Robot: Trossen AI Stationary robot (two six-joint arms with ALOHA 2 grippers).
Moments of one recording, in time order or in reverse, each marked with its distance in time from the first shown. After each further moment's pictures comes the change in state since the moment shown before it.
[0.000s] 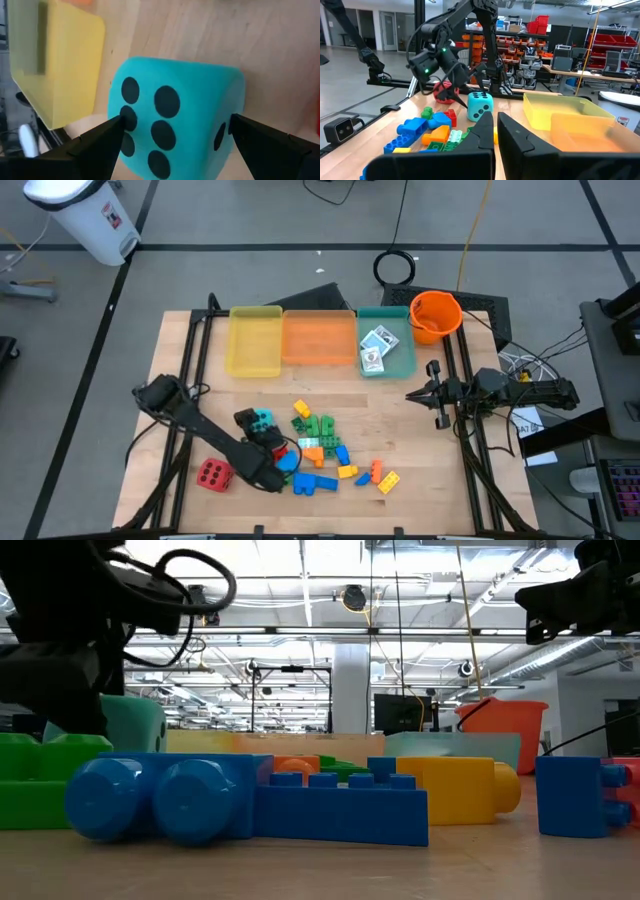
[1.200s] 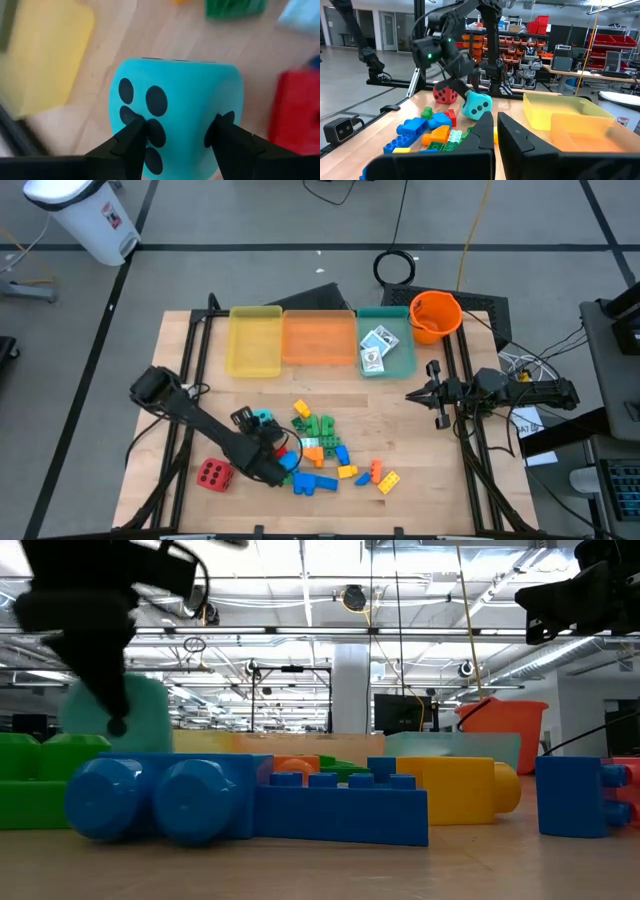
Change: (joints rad) left arm 0.033 -0.120 -0.004 0.077 0.051 -0.085; right arm 0.000 0.000 0.000 0.000 0.000 0.000
